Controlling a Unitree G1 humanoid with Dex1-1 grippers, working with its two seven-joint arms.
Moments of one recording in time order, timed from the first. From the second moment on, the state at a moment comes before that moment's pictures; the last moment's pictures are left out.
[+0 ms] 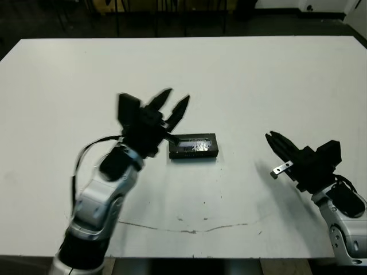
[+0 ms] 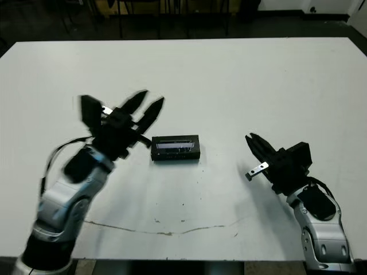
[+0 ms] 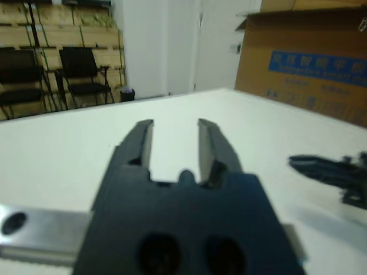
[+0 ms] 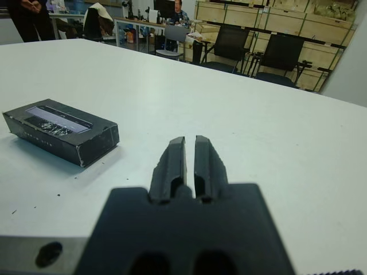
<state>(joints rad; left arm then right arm) -0.27 0.13 -0.22 -0.28 -0.17 0.41 -0.18 0.05 -0.45 -0.10 -0.08 0.27 -0.01 0.53</state>
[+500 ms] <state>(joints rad) -0.32 0.07 -0.30 0.04 -0.04 0.44 -0.14 0.06 -0.45 -0.11 -0.09 0.27 -0.03 0.53</state>
